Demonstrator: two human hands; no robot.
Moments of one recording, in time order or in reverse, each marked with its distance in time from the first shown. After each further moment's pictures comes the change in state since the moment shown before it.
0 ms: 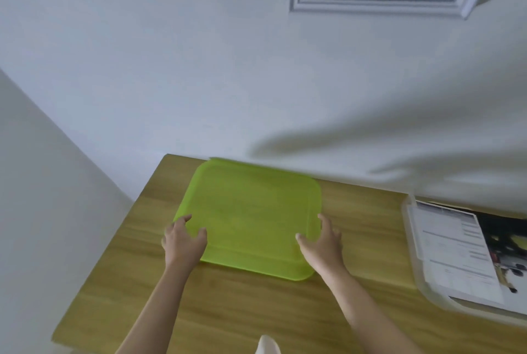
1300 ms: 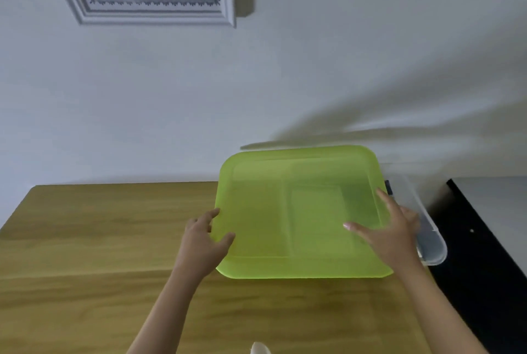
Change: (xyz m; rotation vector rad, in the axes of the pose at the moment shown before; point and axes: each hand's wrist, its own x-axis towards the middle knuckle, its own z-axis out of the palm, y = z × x) left_hand -0.165 0.165 0.129 0.015 -0.335 0.457; right_hand -0.020 0.138 -0.306 -0.001 0.480 -0.144
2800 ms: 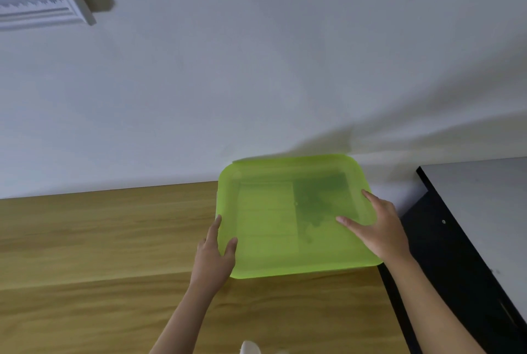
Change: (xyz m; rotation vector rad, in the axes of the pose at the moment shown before) left_hand -0.029 0.079 0.163 0.000 -0.063 -0.113; right_hand 0.096 0.149 -0.069 -0.124 -0.114 -0.018
